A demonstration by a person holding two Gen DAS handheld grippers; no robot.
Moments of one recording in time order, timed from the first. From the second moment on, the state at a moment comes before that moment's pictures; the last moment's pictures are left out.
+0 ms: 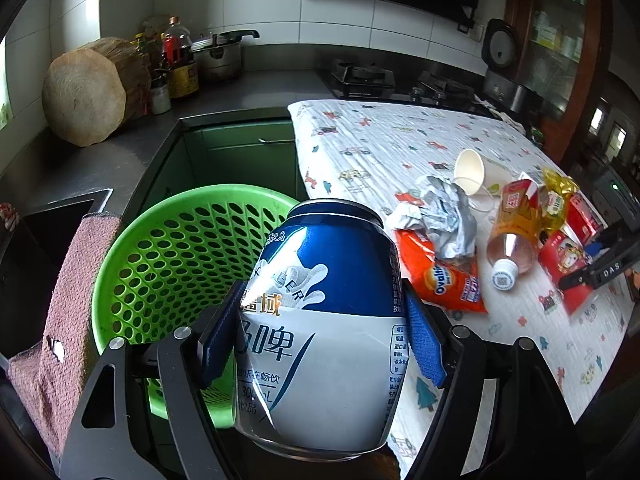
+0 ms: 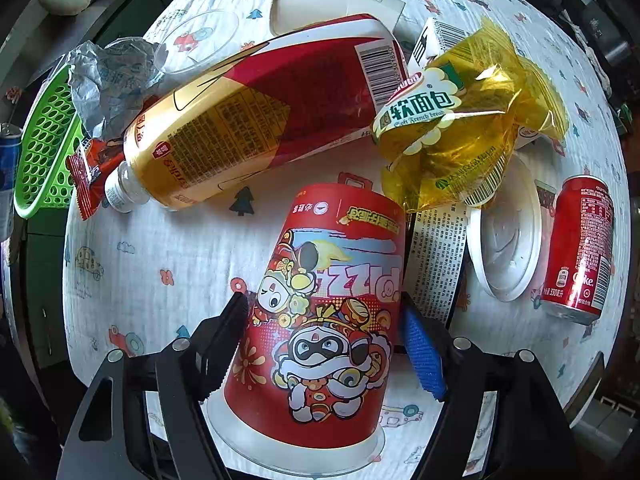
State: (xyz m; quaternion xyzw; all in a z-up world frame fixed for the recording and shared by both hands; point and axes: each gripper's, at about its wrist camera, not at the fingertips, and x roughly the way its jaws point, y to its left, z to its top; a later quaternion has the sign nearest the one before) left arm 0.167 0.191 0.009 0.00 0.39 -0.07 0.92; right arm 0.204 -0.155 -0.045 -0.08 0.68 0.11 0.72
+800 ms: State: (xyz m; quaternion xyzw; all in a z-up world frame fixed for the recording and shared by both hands) left arm 0.242 0.265 -0.072 -0.08 0.48 0.02 0.87; right arm 0.205 -0.069 0.059 -0.04 0.57 0.28 0.77
